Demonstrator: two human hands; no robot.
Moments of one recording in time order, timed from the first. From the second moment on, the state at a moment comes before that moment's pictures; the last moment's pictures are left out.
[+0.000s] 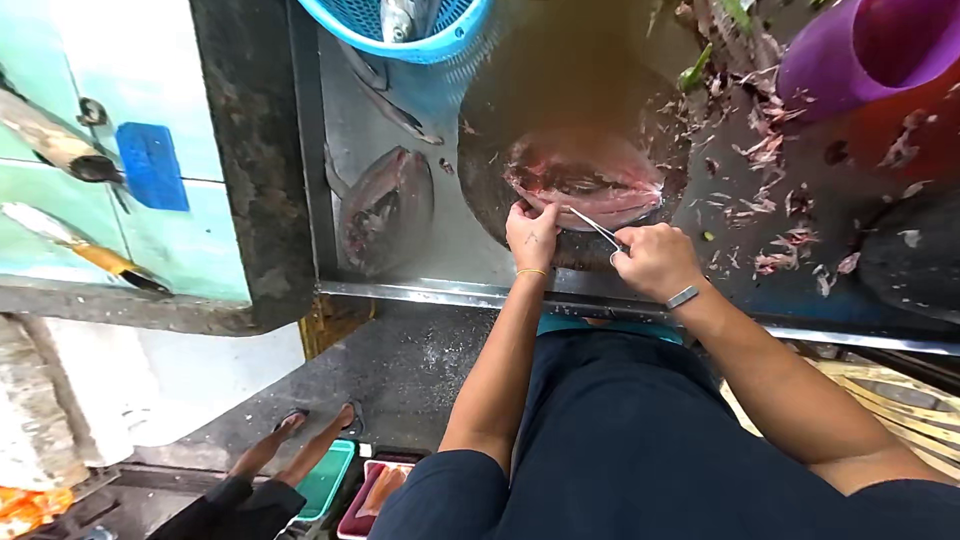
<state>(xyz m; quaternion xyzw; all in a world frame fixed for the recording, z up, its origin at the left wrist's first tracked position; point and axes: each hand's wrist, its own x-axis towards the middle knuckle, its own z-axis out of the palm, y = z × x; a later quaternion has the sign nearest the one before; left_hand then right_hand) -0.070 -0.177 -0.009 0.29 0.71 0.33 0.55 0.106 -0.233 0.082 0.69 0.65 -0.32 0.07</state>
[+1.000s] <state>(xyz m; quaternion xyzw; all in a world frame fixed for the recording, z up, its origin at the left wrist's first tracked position) -0.075 -0.180 -0.009 0.29 0.66 0.36 0.59 0.092 -0.237 0.080 0.70 0.64 -0.30 0.09</state>
